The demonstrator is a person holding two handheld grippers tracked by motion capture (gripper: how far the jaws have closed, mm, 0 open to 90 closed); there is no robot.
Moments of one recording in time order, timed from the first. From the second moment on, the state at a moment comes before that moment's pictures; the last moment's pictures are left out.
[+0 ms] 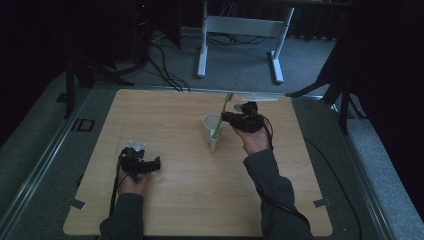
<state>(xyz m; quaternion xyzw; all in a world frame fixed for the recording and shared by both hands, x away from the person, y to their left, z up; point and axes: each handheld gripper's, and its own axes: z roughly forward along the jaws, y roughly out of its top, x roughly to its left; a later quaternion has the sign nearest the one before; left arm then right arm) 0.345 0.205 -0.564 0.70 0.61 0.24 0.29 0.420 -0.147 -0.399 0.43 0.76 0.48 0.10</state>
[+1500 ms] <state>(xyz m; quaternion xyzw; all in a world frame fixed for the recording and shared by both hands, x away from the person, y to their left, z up) 0.345 0.205 -0.564 0.70 0.61 0.24 0.29 0.408 -0.143 -0.427 0.38 0.80 0.46 0.06</state>
